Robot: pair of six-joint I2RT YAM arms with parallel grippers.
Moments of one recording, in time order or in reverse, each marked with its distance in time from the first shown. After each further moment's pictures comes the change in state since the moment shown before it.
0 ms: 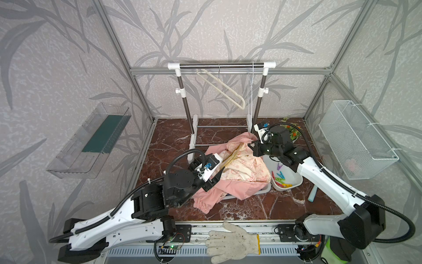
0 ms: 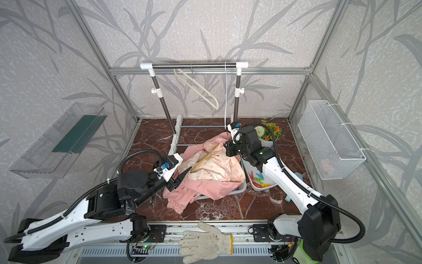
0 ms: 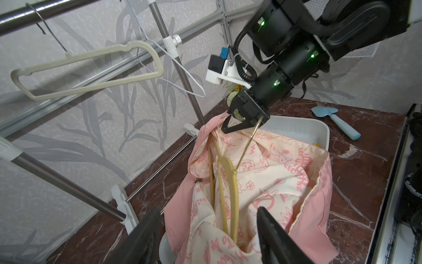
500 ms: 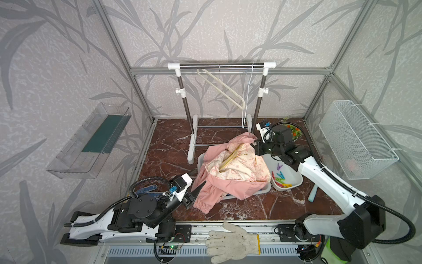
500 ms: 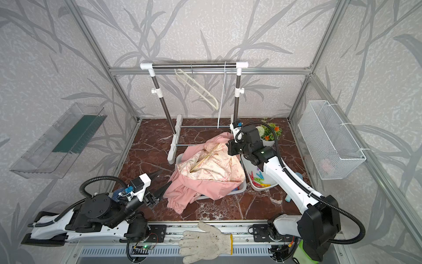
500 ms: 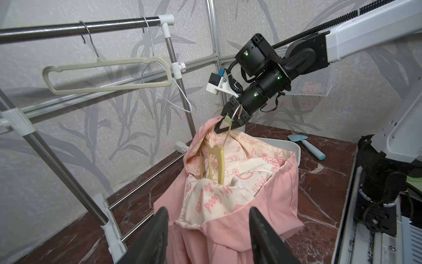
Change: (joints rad) left arm -0.342 -0.462 -0.282 0.091 -0.266 0.011; right arm -0.027 0.000 0.000 -0.008 0.011 -0.015
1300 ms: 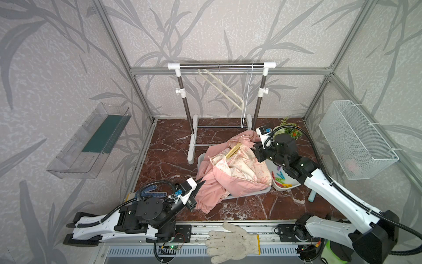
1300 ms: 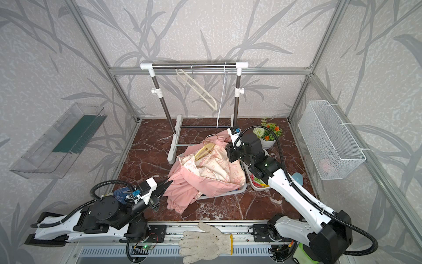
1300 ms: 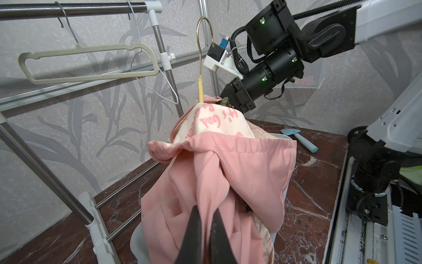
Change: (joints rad) left arm 0.000 -0.105 -0.142 0.032 0.061 -0.037; right arm 0.079 -0.142 -0.086 0.086 0.171 -0.121
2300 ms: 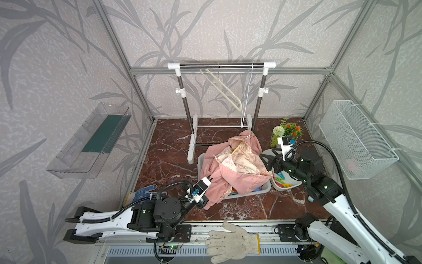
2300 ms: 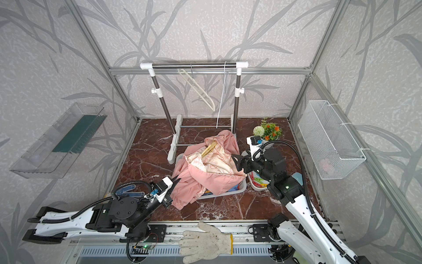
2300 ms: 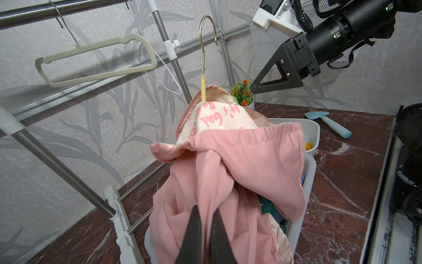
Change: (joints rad) left arm -0.012 0.211 0.006 0.103 -0.134 0.050; right arm -0.066 -0.367 -0.229 -0.029 -0.129 0.062
